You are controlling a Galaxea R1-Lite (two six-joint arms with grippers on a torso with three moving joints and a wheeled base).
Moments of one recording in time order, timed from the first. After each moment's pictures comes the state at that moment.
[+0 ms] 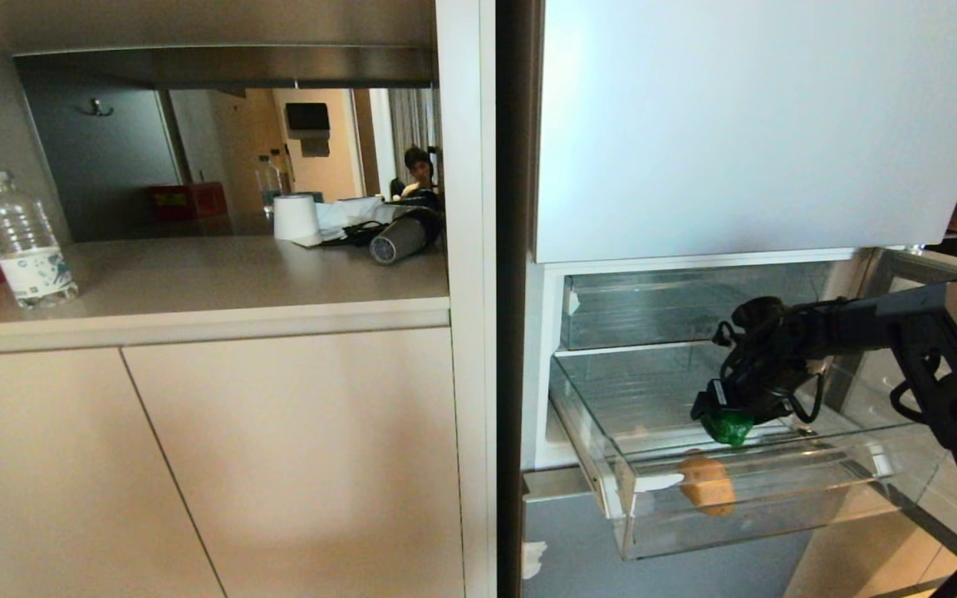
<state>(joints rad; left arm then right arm) 0.00 0.00 -0.06 0.16 -0.01 0.02 -0.07 2.54 -1.94 0.51 0.02 0.04</state>
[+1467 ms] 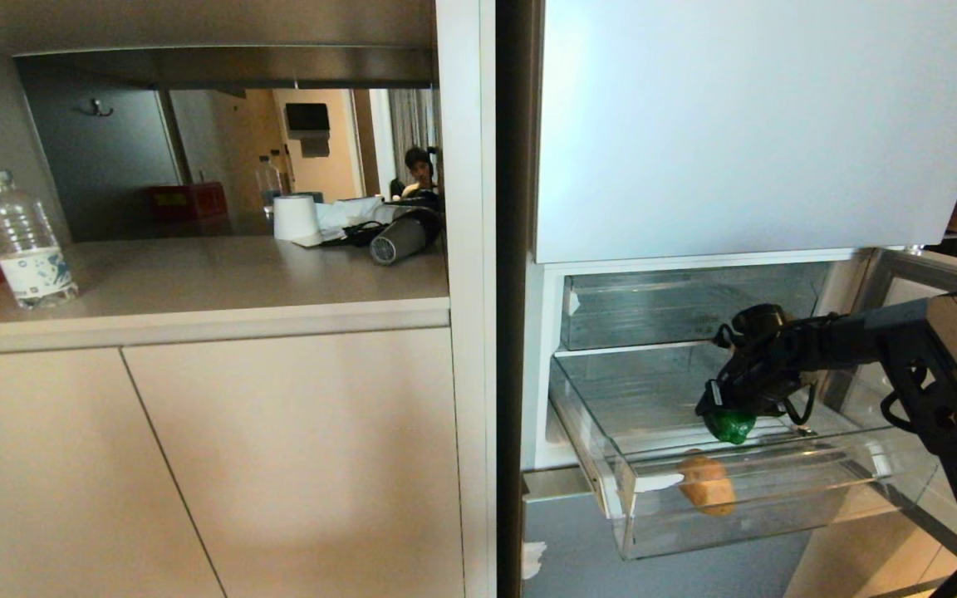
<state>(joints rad) 0.00 0.00 -0.06 0.16 -0.01 0.02 -0.09 2.60 -1.95 0.37 0.02 0.04</state>
